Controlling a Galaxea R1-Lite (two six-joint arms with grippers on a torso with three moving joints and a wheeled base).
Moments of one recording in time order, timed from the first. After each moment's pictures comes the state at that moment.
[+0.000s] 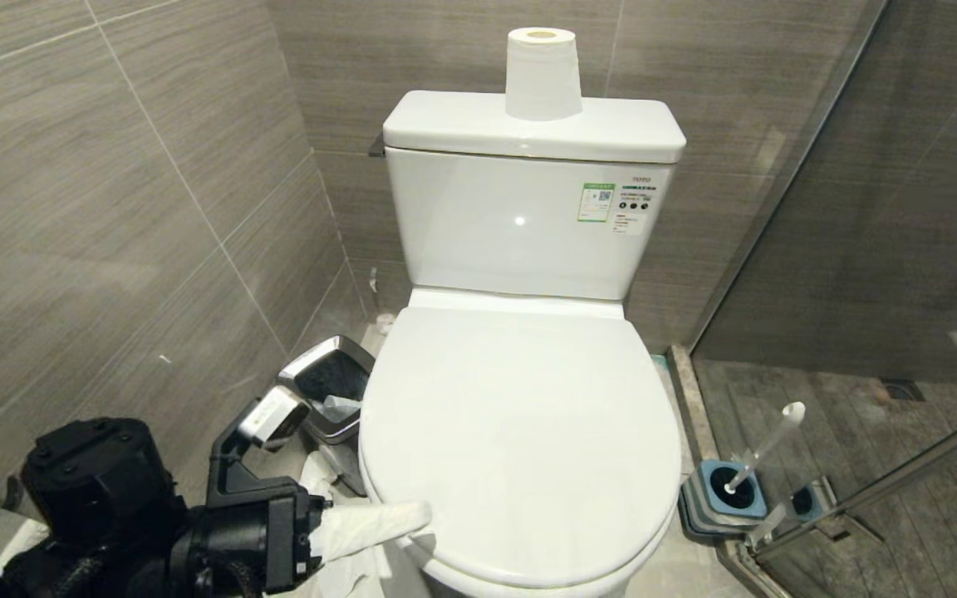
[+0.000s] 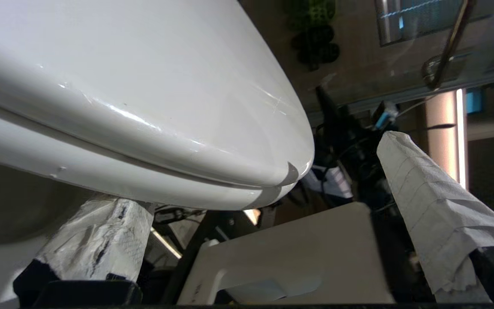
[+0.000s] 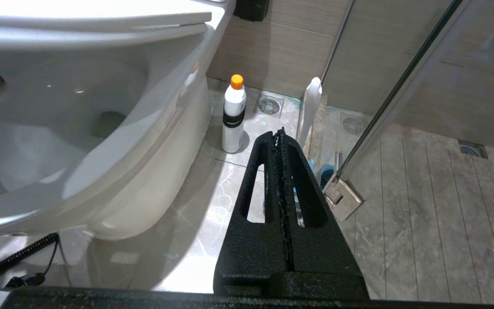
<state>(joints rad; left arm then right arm) -0.45 1.74 -0.17 -1.52 -0.94 -0.88 0.00 0.00 0.00 -0.02 0.04 -0.07</state>
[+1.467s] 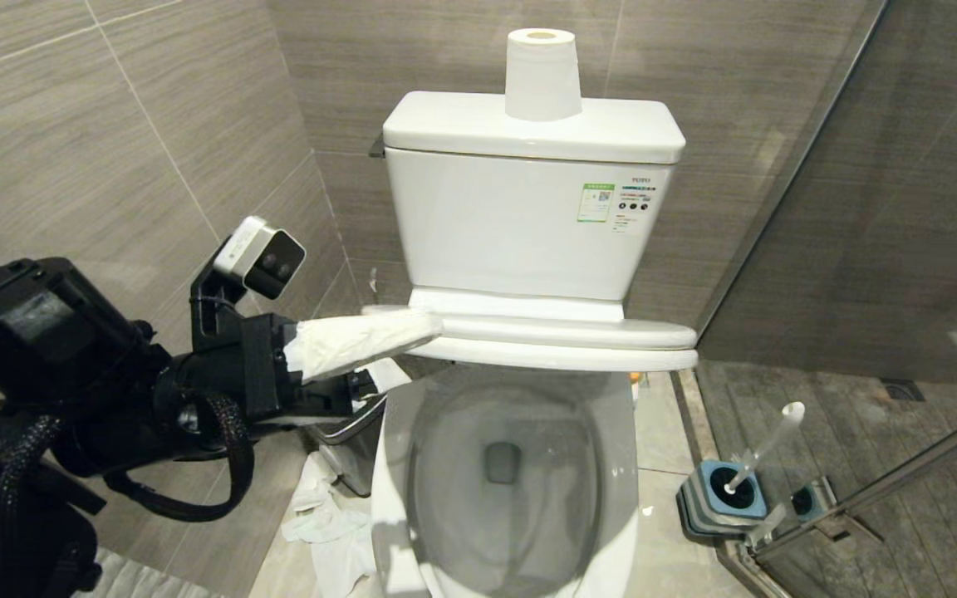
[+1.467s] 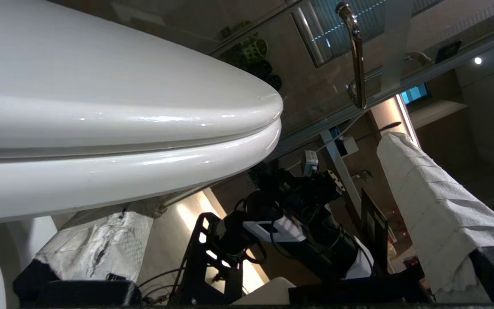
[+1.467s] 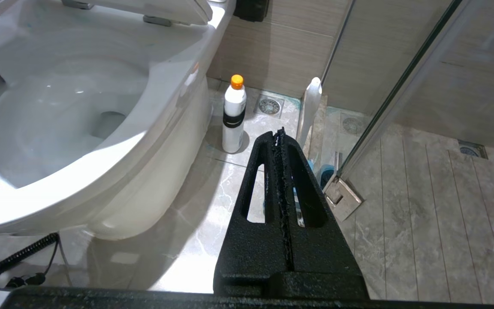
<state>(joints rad) -0.46 1.61 -0.58 -1.32 -0.94 -1.01 0.00 0.00 0.00 -0.02 0.04 -0.07</state>
